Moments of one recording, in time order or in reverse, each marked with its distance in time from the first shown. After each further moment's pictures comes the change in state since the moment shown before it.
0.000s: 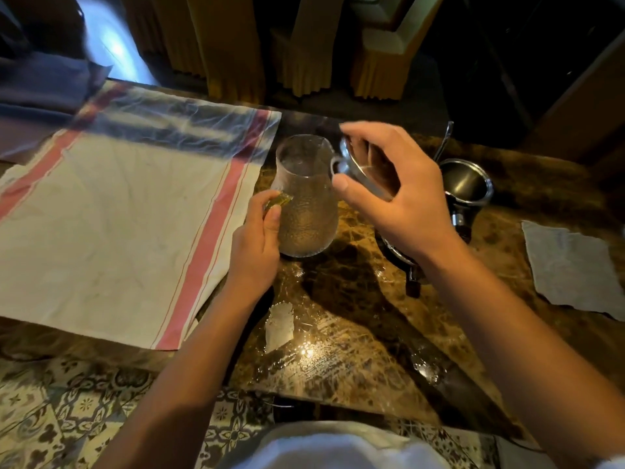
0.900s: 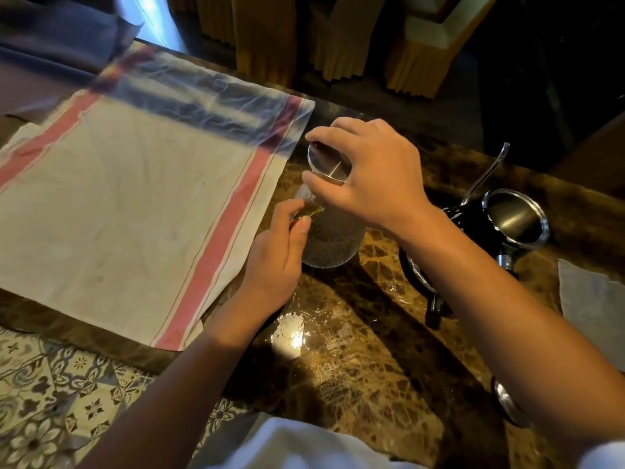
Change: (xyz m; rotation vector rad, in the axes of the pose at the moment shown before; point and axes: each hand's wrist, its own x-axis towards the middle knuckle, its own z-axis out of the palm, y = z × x) left_hand 0.003 0.001 -0.001 -0.012 -0.038 -0.015; right_hand 0.081 0.010 0.066 -0.526 -0.296 -0.150
